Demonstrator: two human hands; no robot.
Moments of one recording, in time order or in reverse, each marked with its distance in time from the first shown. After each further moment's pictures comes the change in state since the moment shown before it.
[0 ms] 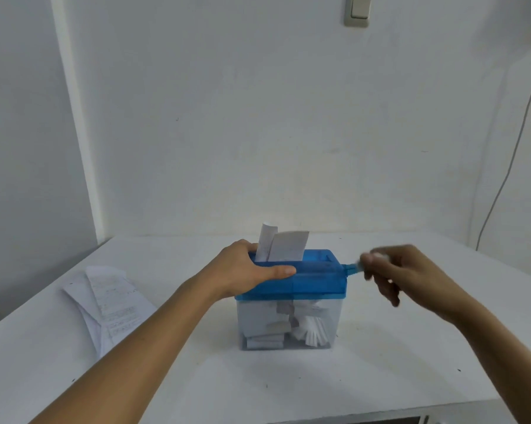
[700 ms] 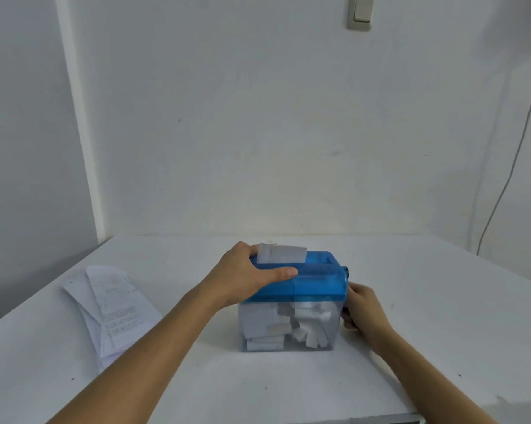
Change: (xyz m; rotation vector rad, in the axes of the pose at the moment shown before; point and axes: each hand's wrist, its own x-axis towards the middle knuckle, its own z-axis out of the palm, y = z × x) left_hand -0.005 -0.005 0.008 -0.068 0.059 0.041; right_hand 0.032 0.083 0.092 0.312 0.190 0.439
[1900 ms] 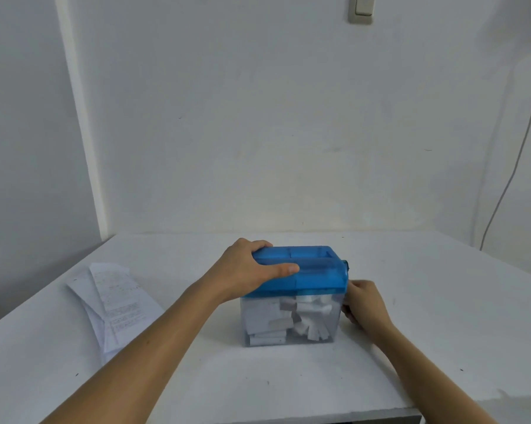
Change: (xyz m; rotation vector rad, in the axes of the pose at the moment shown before) left_hand 0.002 0.001 -0.003 0.035 -0.044 0.089; right_hand 0.004 -0.004 0.003 -0.126 0.106 0.007
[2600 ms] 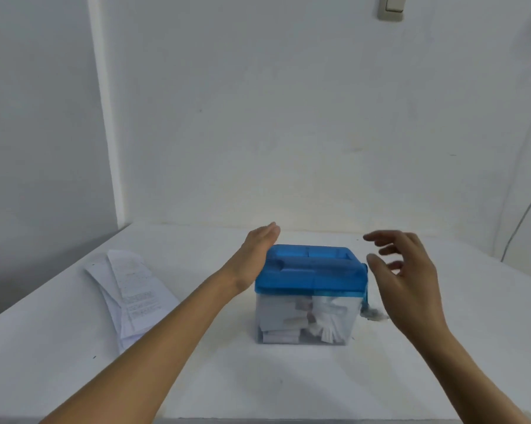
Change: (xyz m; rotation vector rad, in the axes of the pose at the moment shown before) left_hand -0.001 -0.006 -0.004 -0.302 0.019 -0.126; right_hand -0.065 -0.074 -0.026 -0.106 0.314 -0.635
